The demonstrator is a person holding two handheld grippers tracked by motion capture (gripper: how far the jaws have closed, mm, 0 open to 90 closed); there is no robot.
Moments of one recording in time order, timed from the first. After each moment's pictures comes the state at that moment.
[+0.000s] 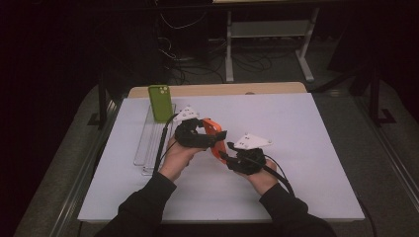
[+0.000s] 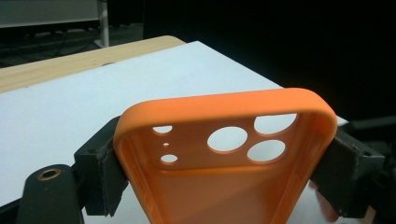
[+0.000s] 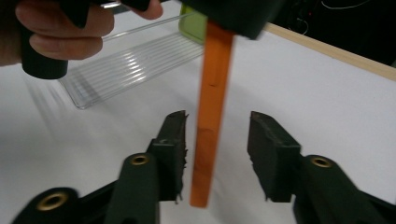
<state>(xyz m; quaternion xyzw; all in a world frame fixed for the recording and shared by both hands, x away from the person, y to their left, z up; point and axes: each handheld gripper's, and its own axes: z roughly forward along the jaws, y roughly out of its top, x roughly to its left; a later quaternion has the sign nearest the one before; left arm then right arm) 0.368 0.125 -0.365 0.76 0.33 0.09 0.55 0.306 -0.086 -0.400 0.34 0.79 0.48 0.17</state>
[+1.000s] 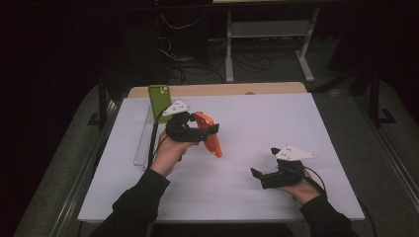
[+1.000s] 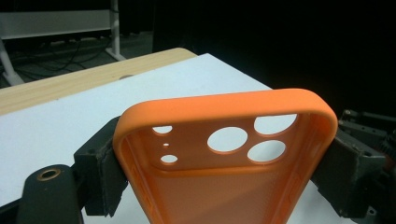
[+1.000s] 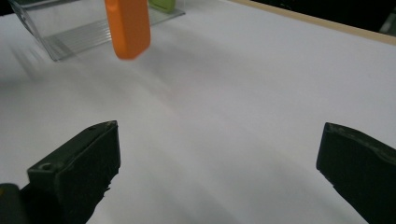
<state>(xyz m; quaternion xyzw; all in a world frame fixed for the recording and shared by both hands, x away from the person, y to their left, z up) 0.372 0.144 -0.342 0.75 0.33 0.11 0.56 0.279 -0.181 -0.426 0.37 0.78 0.47 0.19</state>
